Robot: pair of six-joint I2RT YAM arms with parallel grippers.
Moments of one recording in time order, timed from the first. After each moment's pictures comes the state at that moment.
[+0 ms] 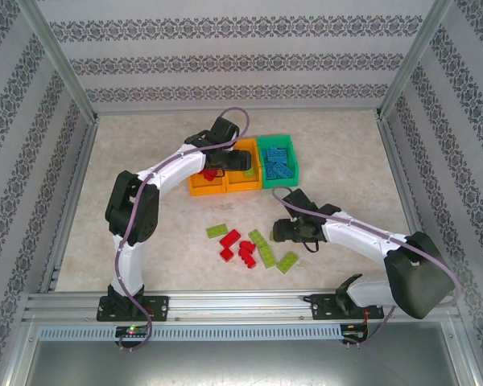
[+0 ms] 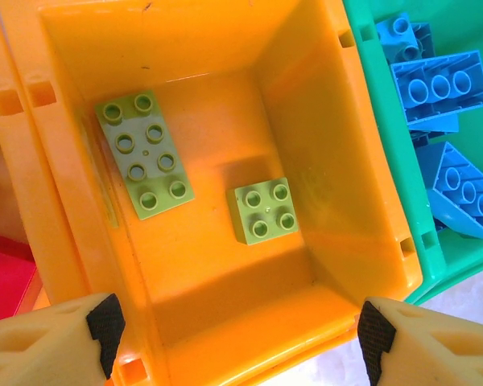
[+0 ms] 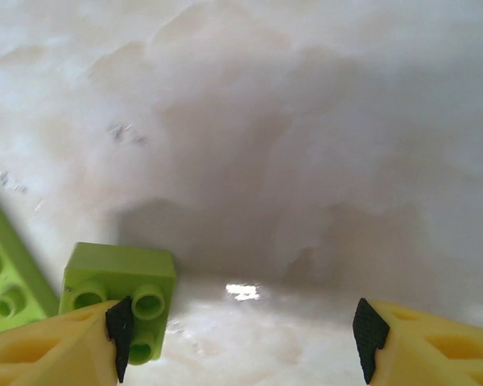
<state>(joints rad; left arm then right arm) -0.50 2.04 1.67 -0.60 0.09 -0.46 0.58 1.31 0.65 -0.57 0.02 0.58</state>
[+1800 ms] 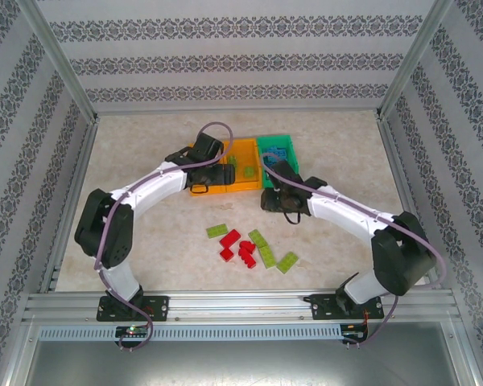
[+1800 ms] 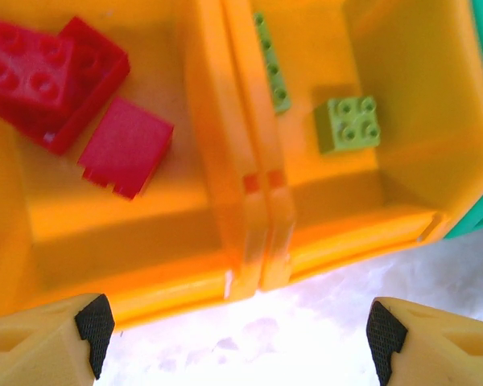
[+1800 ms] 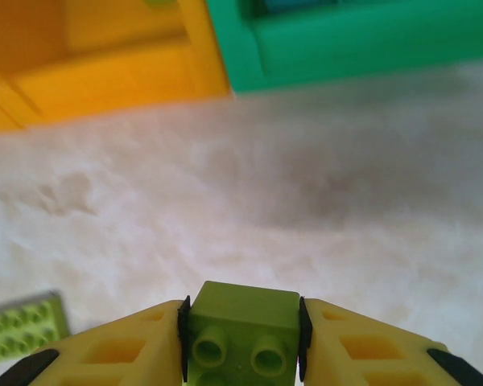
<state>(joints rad) -0.50 1.74 1.30 -0.55 -0.02 -0.50 0.60 1.51 1.03 -0.57 0.04 0.64</state>
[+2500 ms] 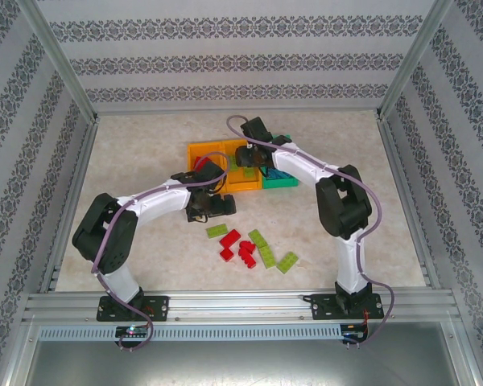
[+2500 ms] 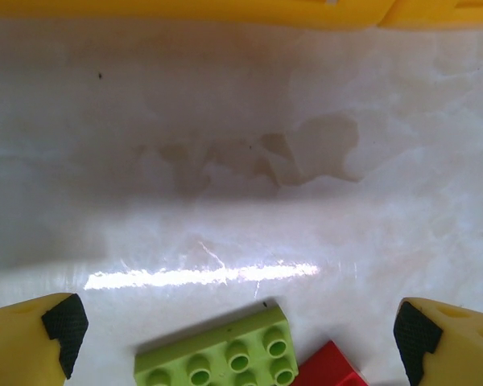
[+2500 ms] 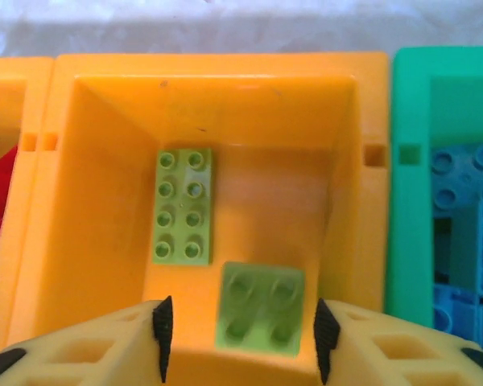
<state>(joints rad) -0.58 1.72 1.11 -0.64 0.09 -0.77 0.53 2.09 1.66 -0.51 0.05 0.39</state>
